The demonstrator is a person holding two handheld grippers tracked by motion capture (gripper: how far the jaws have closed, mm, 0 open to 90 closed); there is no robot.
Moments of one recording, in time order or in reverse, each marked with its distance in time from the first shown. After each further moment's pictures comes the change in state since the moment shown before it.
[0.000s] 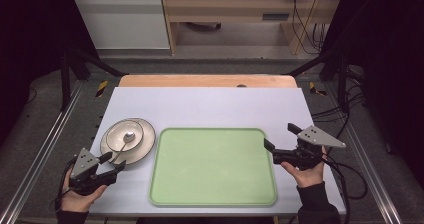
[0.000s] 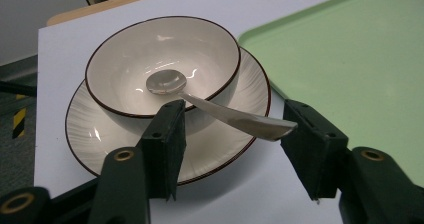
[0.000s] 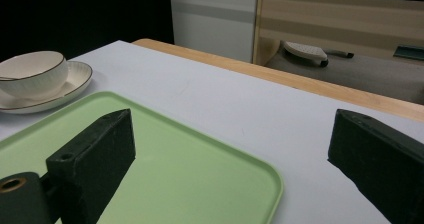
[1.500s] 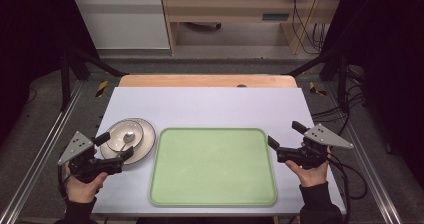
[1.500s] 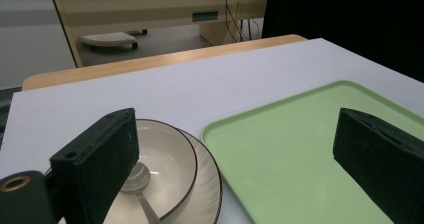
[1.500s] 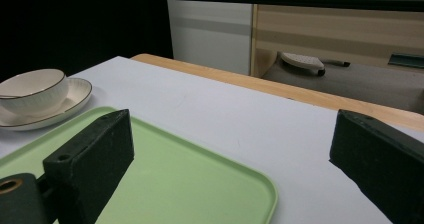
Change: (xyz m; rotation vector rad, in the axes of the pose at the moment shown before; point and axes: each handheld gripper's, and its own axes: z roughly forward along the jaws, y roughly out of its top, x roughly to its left) left arm -0.006 0.054 -0.017 -0.215 -0.096 -0.129; right arm -0.006 0.003 -0.007 -0.053 -0.006 0.027
